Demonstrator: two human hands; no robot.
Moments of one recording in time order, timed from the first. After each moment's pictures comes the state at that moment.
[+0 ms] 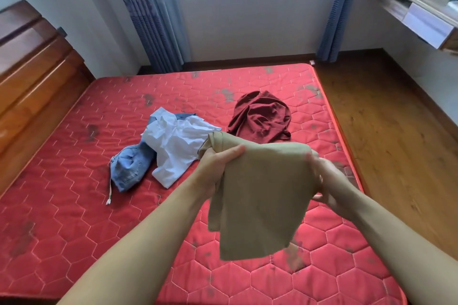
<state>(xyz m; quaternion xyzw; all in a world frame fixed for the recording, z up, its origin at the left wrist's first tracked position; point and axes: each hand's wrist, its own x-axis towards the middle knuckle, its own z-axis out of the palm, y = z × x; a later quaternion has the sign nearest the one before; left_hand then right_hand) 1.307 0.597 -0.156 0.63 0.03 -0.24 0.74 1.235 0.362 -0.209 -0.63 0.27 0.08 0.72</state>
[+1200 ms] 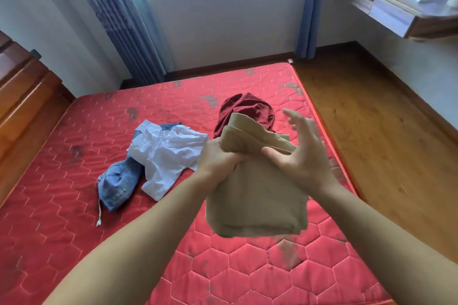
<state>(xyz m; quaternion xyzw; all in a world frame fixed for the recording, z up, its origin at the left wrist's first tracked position) 1.317 0.548 -0.155 0.84 -0.07 -0.12 0.53 1.237 0.381 -0.157 -0.87 0.10 -0.23 0.43</state>
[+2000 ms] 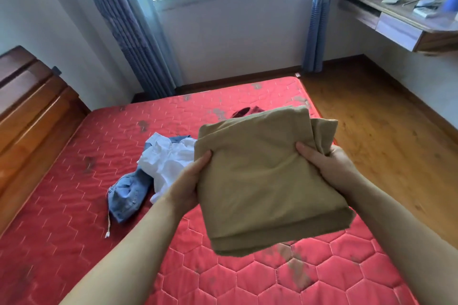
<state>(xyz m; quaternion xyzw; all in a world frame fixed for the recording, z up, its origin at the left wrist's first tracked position) 1.321 0.606 -0.133 0.58 0.05 -0.31 0.75 1.232 0.349 -0.127 -0.64 0.17 -0.05 0.74</state>
